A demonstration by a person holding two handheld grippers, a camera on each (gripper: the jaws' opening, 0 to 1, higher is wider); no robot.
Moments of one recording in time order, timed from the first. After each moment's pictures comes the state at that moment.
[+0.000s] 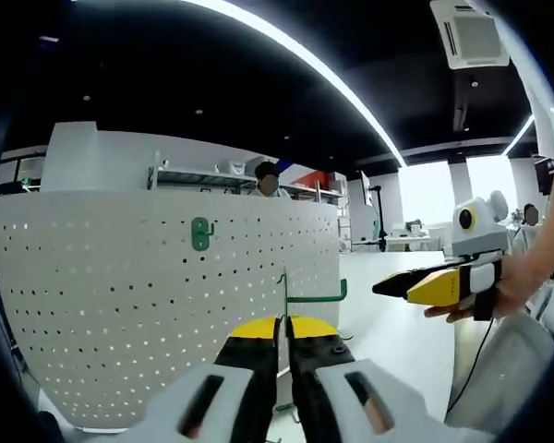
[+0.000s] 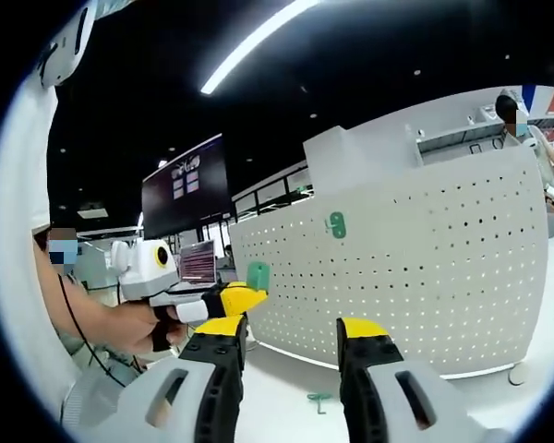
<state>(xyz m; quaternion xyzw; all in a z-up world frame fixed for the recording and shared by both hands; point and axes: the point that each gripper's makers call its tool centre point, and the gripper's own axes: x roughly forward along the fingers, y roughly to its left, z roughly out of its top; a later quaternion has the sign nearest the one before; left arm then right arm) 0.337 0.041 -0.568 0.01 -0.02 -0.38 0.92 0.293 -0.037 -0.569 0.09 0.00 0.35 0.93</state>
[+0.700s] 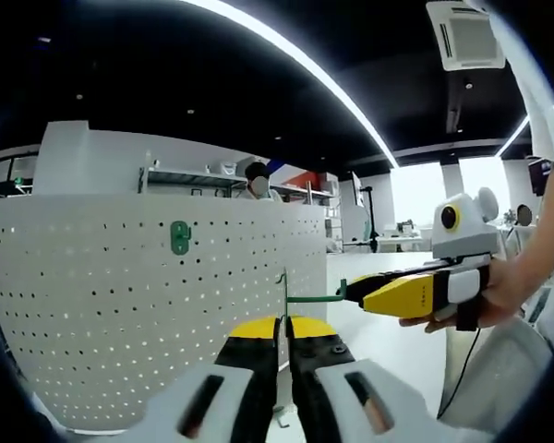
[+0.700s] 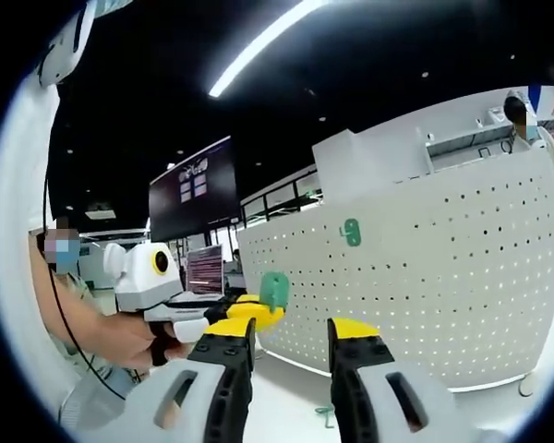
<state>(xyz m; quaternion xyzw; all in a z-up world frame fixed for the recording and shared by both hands) 0.326 0.021 -0.566 0.01 -0.02 -0.40 0.92 0.300 -0.017 -0.557 0.09 -0.02 0.38 0.92</state>
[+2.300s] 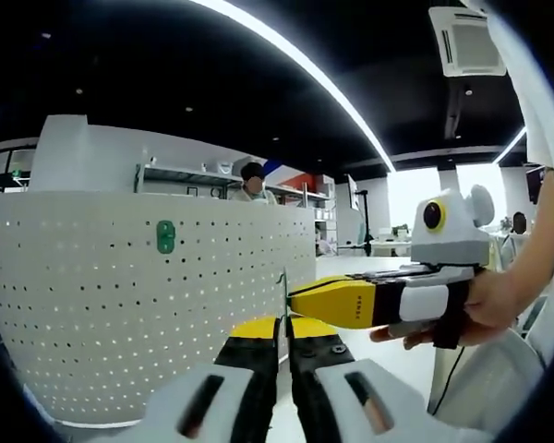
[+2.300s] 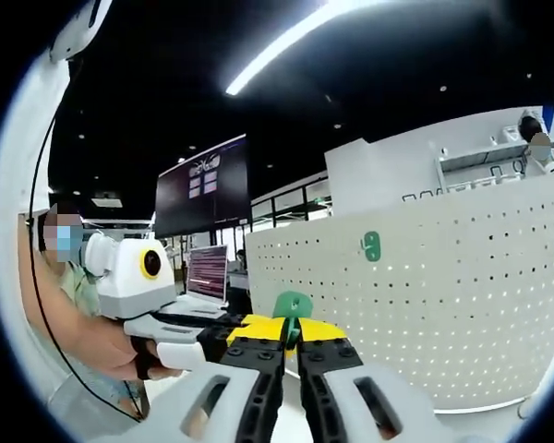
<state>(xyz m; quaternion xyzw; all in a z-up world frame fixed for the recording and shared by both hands) 0.315 0.009 -0.565 0.00 -0.01 -0.41 0.91 0.310 0.008 -0.548 0.06 -0.04 0.38 0.92</state>
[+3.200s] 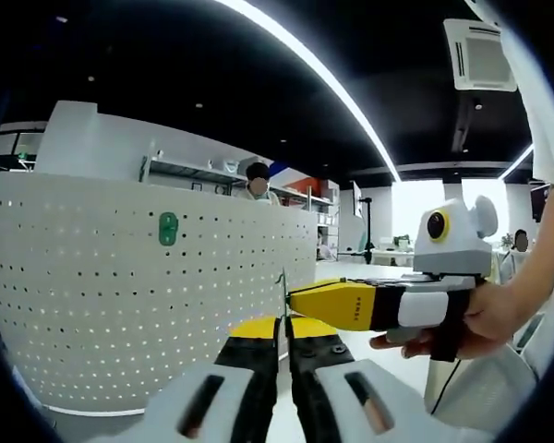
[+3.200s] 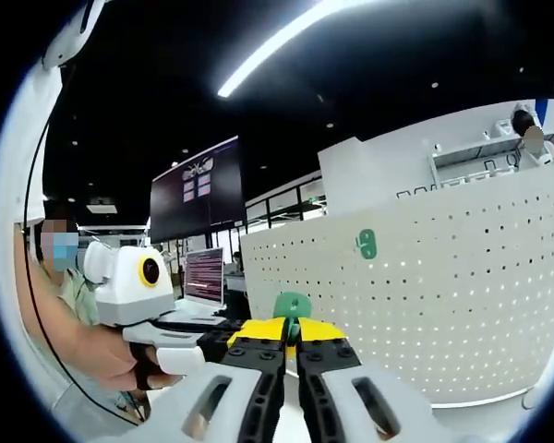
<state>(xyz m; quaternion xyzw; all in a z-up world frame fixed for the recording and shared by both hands) 0.316 0.008 -0.567 -0.03 0.00 -0.41 0.91 0.311 0.006 -0.549 0.07 -0.03 0.37 0.93</state>
